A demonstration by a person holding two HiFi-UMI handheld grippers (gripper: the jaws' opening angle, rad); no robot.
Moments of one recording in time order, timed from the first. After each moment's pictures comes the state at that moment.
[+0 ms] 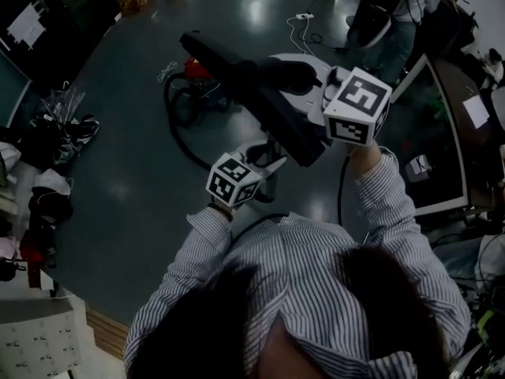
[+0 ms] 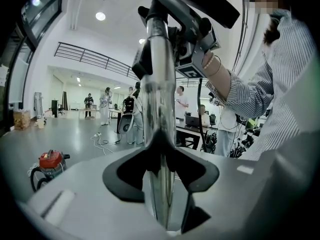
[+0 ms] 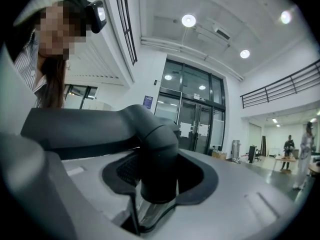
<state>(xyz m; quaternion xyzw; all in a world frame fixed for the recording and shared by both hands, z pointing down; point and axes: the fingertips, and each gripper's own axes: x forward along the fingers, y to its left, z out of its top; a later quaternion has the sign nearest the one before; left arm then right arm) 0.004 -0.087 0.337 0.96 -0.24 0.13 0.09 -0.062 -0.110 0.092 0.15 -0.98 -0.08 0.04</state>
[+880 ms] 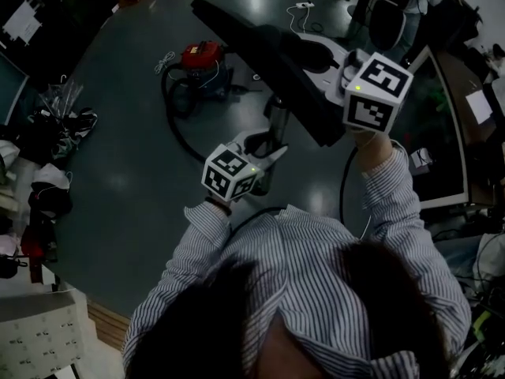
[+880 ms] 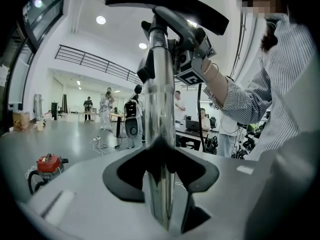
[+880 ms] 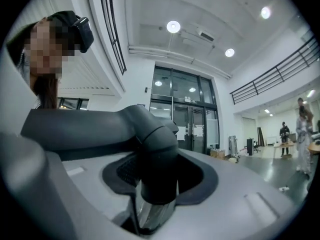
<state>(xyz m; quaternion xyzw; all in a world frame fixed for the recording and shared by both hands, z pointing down) 0.022 -0.101 0.314 0.96 -0.25 0.11 0.09 -0.021 -0.136 0.066 0.18 -0.98 -0.02 0.00</state>
